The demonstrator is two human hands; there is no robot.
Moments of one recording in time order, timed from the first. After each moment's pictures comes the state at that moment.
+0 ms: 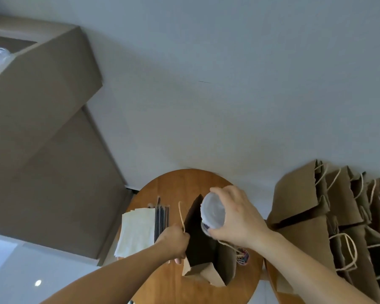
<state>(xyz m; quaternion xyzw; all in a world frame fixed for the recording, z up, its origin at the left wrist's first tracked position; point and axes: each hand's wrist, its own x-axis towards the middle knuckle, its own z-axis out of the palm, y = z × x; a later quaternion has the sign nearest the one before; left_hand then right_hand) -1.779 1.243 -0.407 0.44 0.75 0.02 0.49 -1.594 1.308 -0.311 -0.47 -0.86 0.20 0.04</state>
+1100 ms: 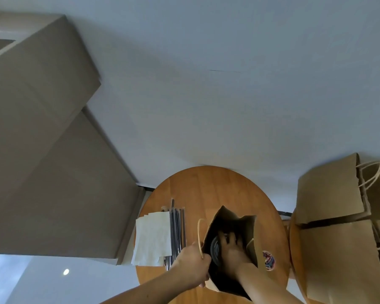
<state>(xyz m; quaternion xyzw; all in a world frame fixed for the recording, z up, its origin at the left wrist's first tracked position) -1.788 1.234 -0.438 0.43 0.70 0.06 0.56 -1.634 1.288 -0.525 -0.54 -0.75 0.27 -0.26</state>
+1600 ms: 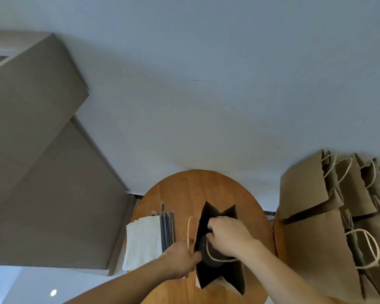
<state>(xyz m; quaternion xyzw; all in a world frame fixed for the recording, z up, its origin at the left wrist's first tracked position) -1.797 1.243 -0.411 0.53 0.63 -0.01 0.57 -1.629 1.311 -0.383 -0.50 -0.82 0.25 -0.10</state>
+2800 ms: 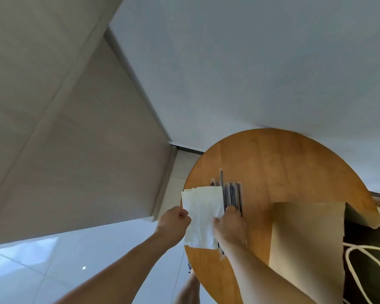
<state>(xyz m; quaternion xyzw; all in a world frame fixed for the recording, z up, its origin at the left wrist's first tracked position) -1.997 1.236 -0.520 0.27 0.82 0.09 0.49 -1.846 1.272 -0.596 -0.71 -0.61 0.33 -0.09</state>
